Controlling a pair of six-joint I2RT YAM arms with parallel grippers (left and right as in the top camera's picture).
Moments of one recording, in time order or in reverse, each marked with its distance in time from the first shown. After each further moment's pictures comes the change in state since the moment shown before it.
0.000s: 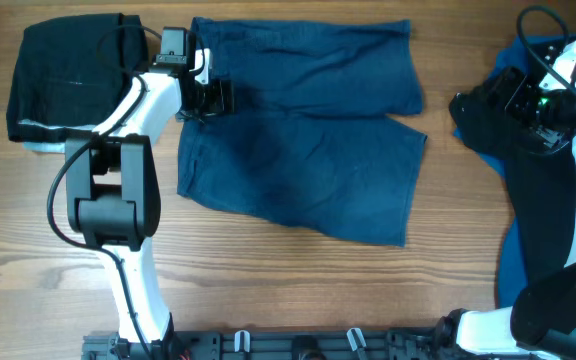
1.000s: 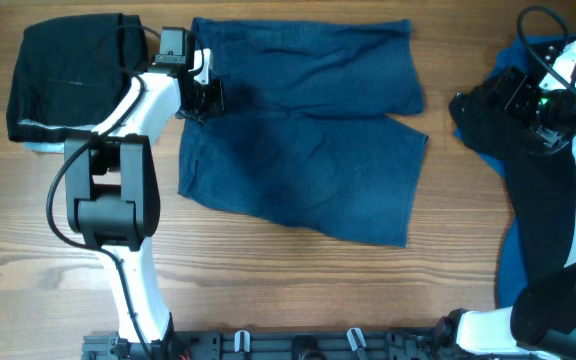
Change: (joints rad) left arm 0.001 -0.004 0.000 -0.008 0.025 0.013; right arm 0.000 0.000 0.000 0.000 0.000 0.000
